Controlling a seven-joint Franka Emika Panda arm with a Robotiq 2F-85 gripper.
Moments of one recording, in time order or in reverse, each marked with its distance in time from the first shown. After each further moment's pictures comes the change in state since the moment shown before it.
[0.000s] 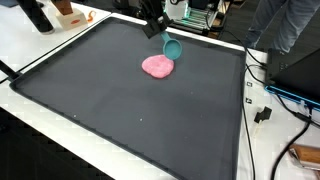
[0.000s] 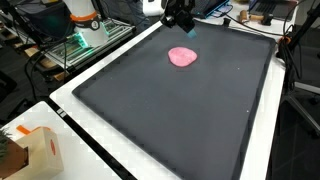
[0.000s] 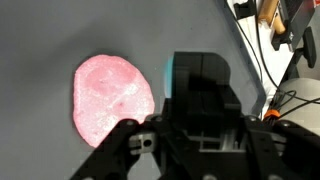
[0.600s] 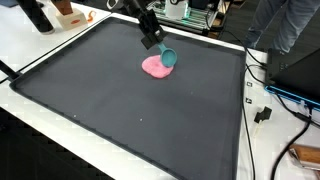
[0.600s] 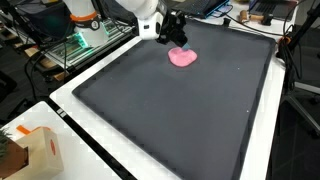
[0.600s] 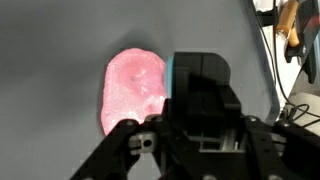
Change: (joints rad) arm -0.043 0.114 -0.008 -0.022 0.103 -0.002 -0.286
